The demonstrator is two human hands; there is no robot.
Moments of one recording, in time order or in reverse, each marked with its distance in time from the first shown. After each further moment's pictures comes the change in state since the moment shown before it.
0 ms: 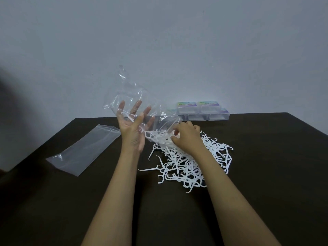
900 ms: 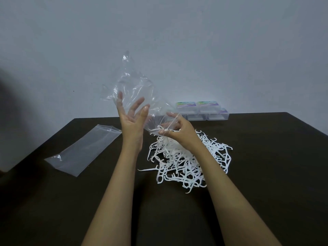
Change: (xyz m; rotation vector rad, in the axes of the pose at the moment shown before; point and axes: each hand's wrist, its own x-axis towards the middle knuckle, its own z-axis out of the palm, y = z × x) left_hand -0.003 0.006 0.009 0.361 -0.061 0.141; right_hand -0.004 -0.009 -0.007 0.796 -0.007 0.050
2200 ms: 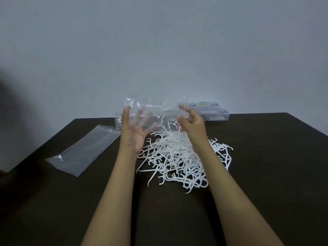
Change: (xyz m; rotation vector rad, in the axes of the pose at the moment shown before) left_hand 0.005 -0.008 -0.014 -0.373 0.021 -0.362; right_hand 0.006 0.003 -0.011 0.316 0.242 -0.034
